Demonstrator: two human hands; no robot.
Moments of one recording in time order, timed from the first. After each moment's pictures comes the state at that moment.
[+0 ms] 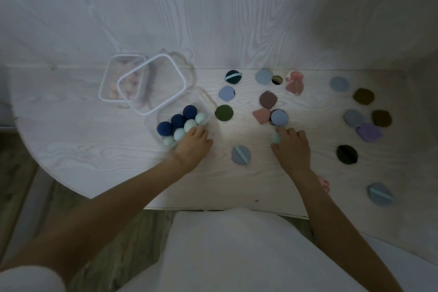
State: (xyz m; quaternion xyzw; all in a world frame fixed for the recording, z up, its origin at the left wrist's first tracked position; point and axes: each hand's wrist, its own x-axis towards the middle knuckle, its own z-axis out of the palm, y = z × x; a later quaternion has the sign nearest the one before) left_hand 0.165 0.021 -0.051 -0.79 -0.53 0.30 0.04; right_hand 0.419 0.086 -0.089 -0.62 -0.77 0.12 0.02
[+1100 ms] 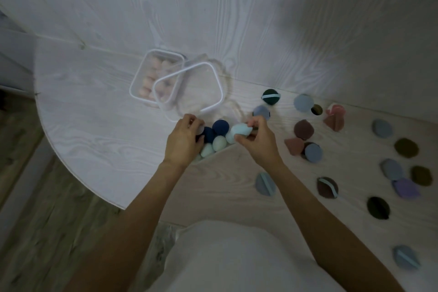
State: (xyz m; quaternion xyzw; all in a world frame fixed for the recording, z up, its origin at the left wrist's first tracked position) left_hand 0.067 0.032 -0.077 -0.58 -0.78 -0.23 -0.07; right_hand 0.250 0.119 -0.040 -0.51 -0.67 0.51 0.20
